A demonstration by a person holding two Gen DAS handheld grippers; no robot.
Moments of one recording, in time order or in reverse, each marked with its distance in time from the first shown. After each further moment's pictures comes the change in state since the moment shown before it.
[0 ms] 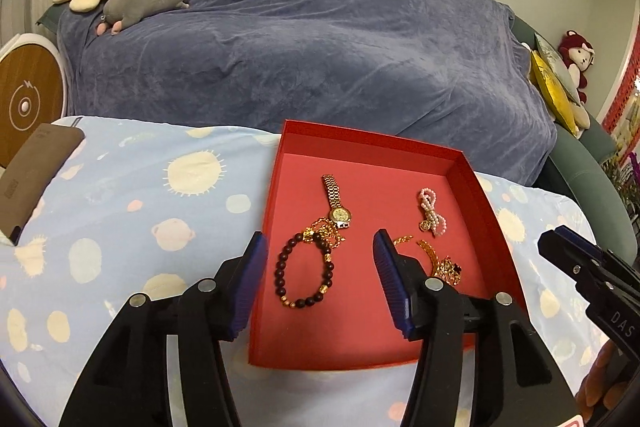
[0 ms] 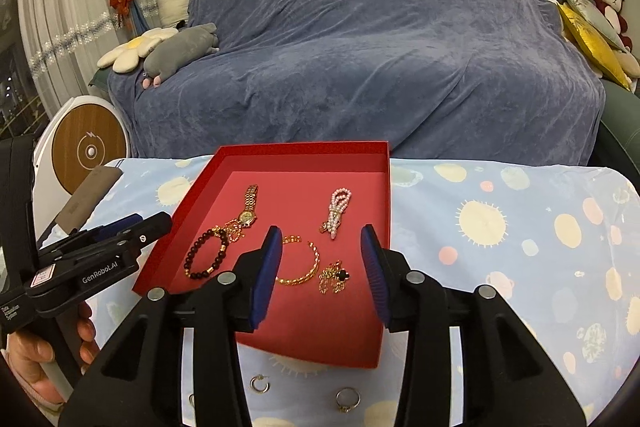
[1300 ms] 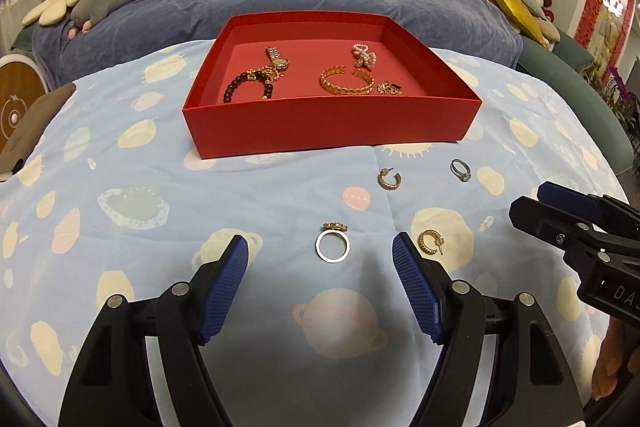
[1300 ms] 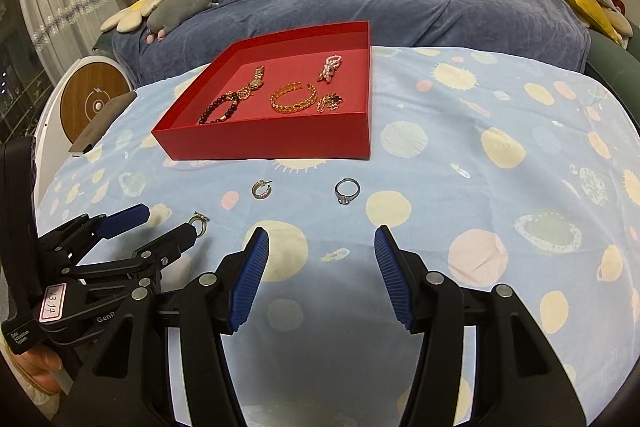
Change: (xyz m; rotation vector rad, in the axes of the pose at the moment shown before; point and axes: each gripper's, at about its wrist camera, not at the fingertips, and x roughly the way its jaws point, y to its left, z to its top) left arm -0.037 -0.044 -0.142 0.188 0.139 -0.027; right arm -0.050 -0.001 -0.133 0.010 0.151 -0.016
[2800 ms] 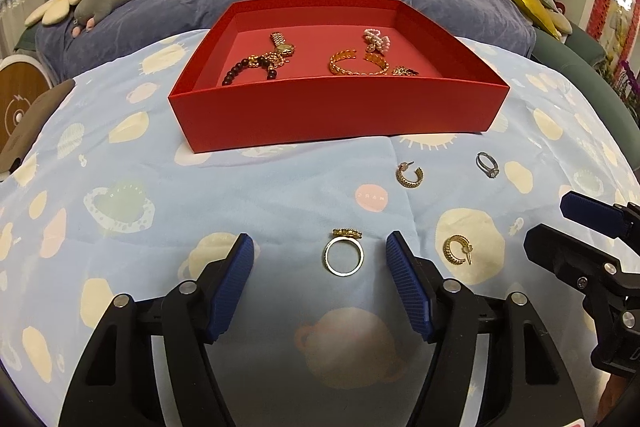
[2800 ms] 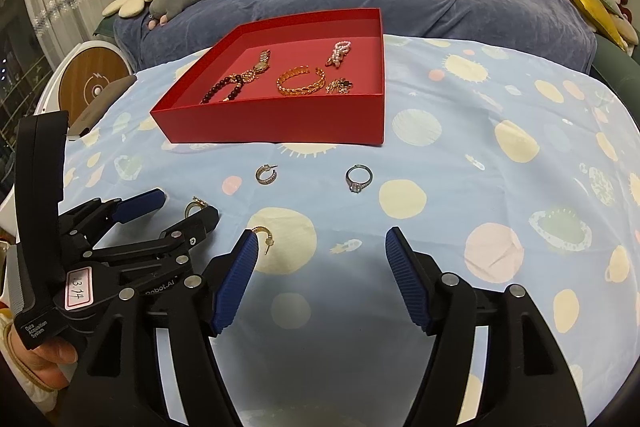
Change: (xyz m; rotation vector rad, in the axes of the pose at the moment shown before) left arm 0.026 -0.003 0.000 0.009 0.018 0.047; right arm 0.011 0.008 -0.004 -0.029 0.027 -0.009
